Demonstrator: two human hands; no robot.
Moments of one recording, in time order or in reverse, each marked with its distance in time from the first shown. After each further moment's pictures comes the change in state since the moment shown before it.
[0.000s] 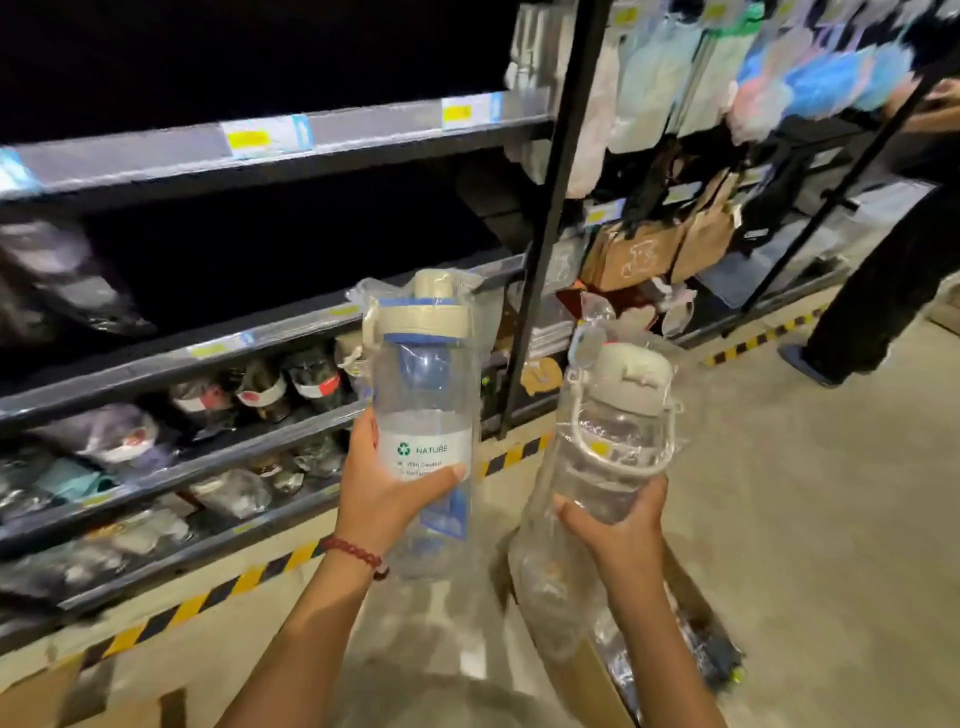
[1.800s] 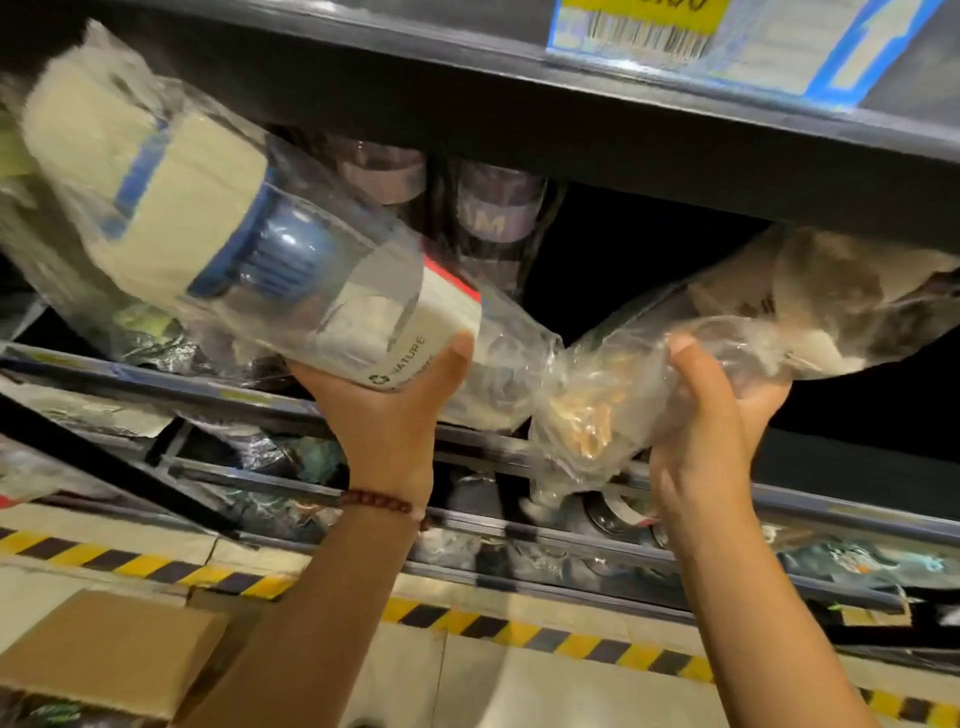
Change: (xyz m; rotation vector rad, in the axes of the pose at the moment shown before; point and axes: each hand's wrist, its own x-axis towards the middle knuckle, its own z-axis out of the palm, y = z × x) left_hand 0.305 -0.128 -0.390 -0.492 0.979 0.259; right_hand 0.133 -0.082 0.604 0.564 -0.392 -0.071
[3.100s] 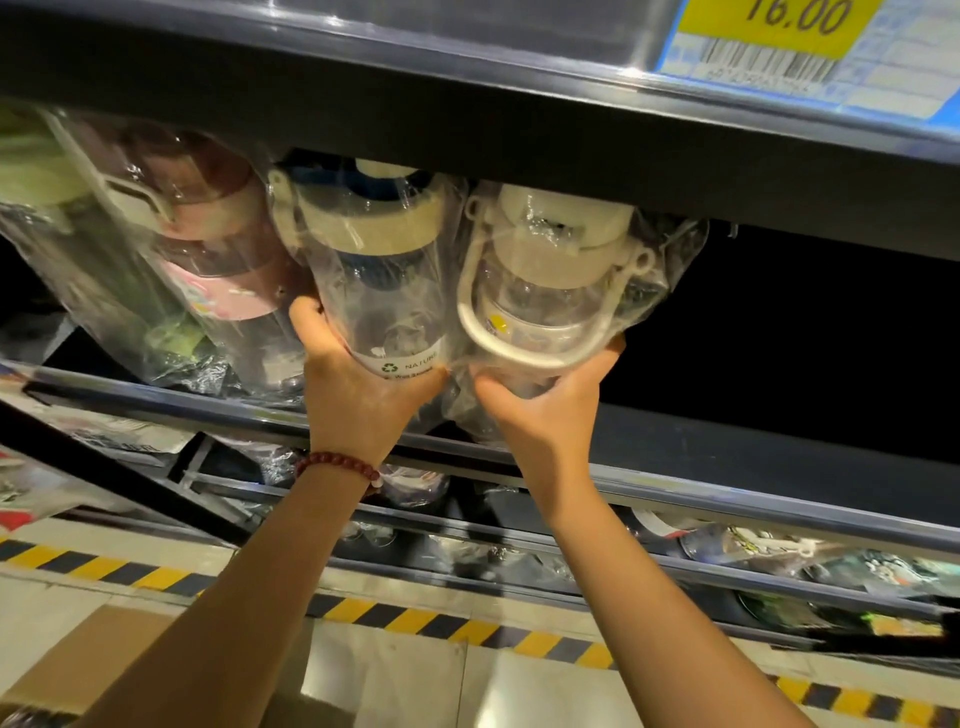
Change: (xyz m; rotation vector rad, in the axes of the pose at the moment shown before) left_hand 0.067 -0.011 -0.042 0.670 -0.228 0.352; right_hand -0.033 0.076 0.079 -0.412 -0.382 -0.289
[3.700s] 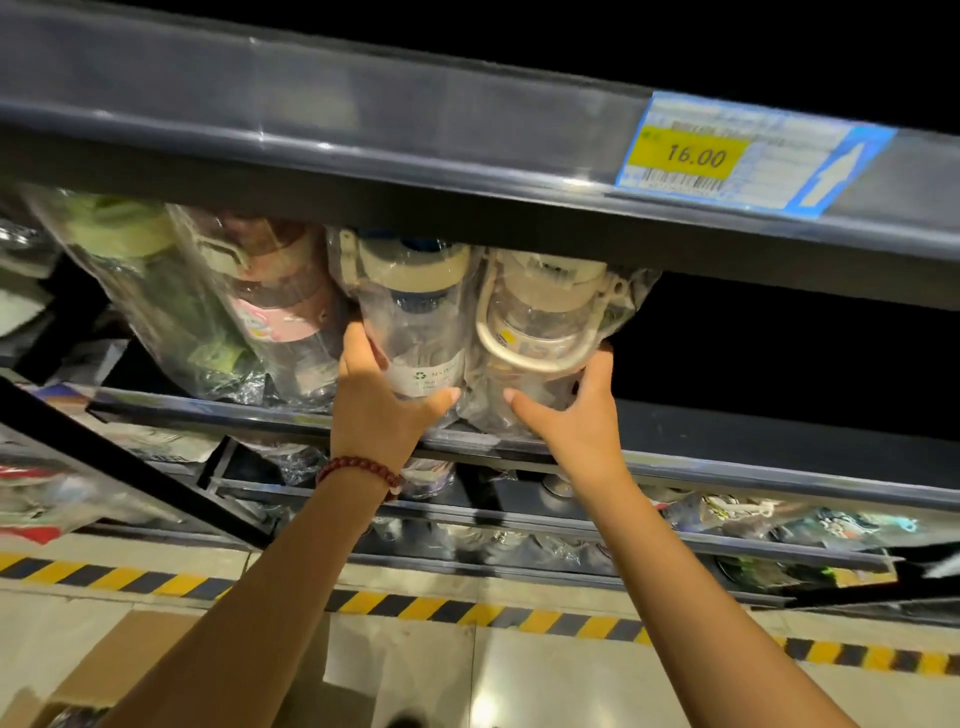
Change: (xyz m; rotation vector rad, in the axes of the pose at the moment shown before) left_hand -0.001 0.015 -0.036 0.161 -0.254 -0.114; right_hand -0.013 -0.033 -0.029 -0.252 -0.144 0.135
